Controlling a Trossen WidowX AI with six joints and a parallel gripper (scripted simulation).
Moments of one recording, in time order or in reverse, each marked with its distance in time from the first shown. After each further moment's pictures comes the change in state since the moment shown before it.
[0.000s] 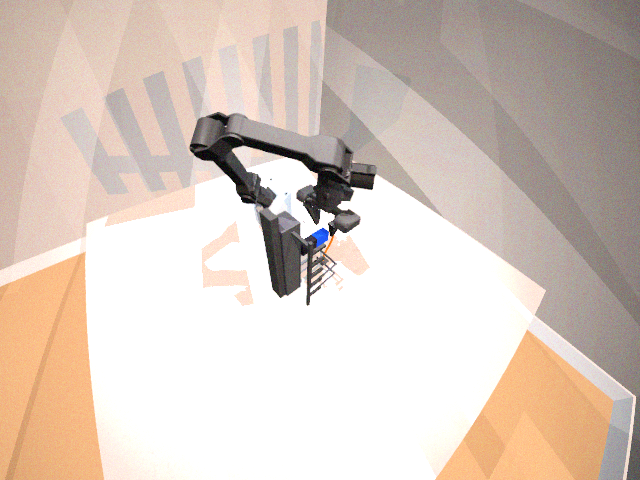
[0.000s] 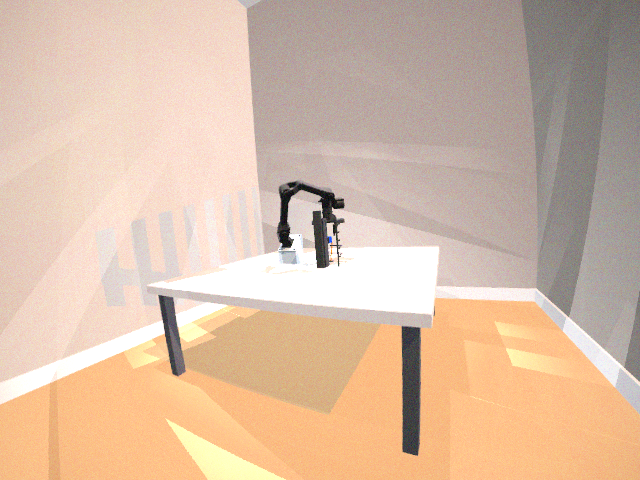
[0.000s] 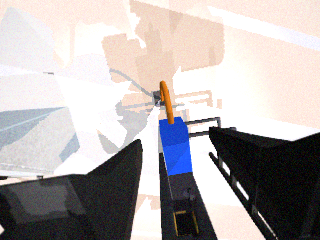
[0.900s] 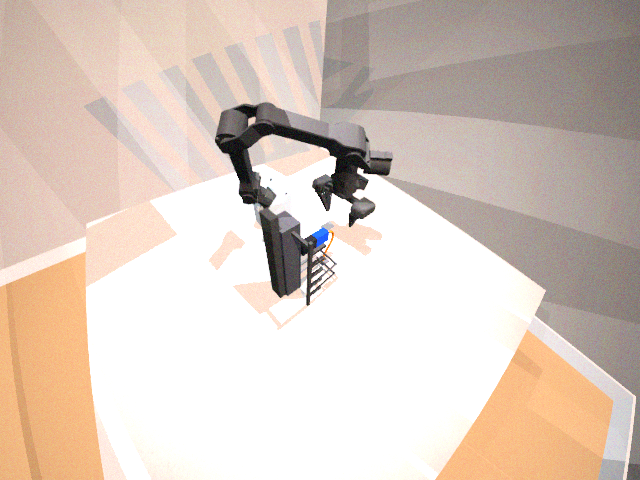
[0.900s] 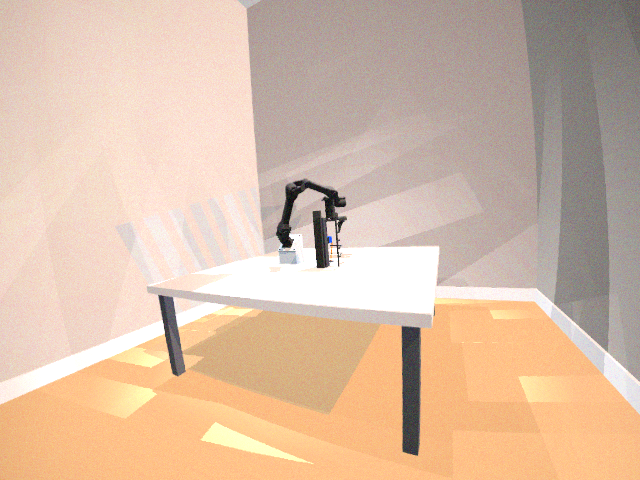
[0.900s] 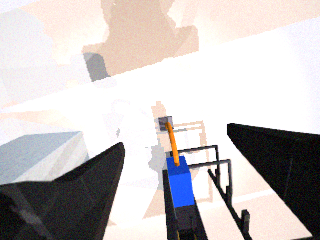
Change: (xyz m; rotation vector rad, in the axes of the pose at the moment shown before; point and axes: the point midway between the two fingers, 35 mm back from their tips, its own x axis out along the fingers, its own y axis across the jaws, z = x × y) arm -0.011 0.000 0.059 -0.003 0.001 -0.002
